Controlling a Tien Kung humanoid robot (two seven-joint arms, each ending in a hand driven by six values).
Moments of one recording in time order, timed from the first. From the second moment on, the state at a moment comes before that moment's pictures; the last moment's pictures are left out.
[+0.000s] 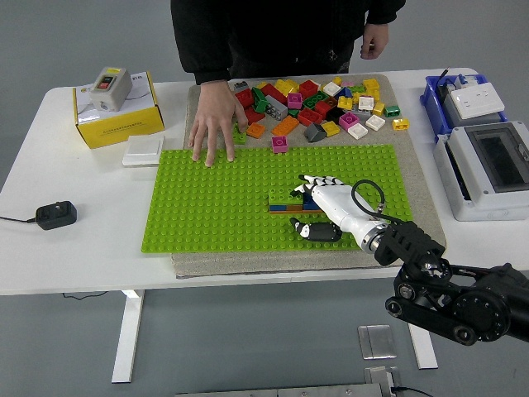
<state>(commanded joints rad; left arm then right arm) 0.01 0.14 -1.61 -0.18 2.09 0.04 0.04 0.67 -0.26 0.27 1.16 -1.70 -0.39 -0.20</state>
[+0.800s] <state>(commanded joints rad) 0.01 0.14 -1.62 -0.18 2.10 0.04 0.04 0.66 -0.26 0.29 1.16 -1.69 -0.39 -0.19</state>
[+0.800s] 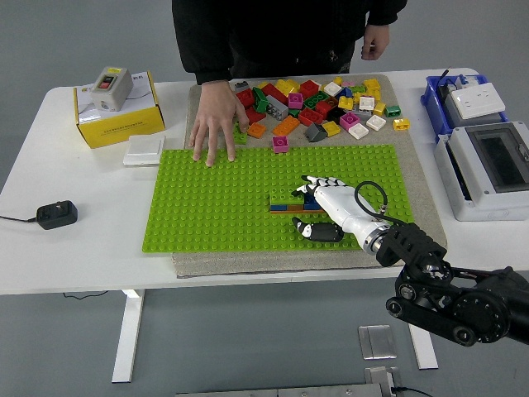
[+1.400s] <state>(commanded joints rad) 0.02 0.14 -1.63 -0.18 2.11 0.04 0.04 0.67 -0.27 0.31 1.17 -1.67 -0.40 -0.16</state>
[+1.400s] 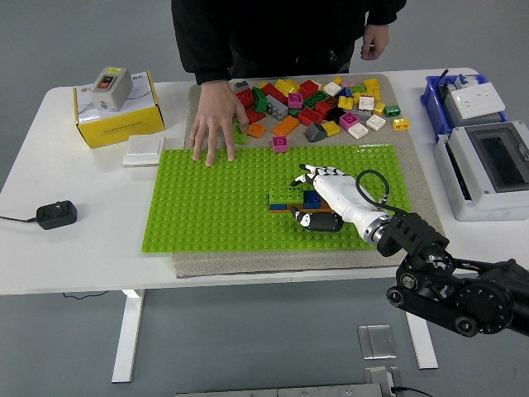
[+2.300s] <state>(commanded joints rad) 0.01 0.14 -1.61 -0.18 2.10 0.04 0.04 0.65 -0.27 0.28 1.15 -1.68 -0.39 -0.16</state>
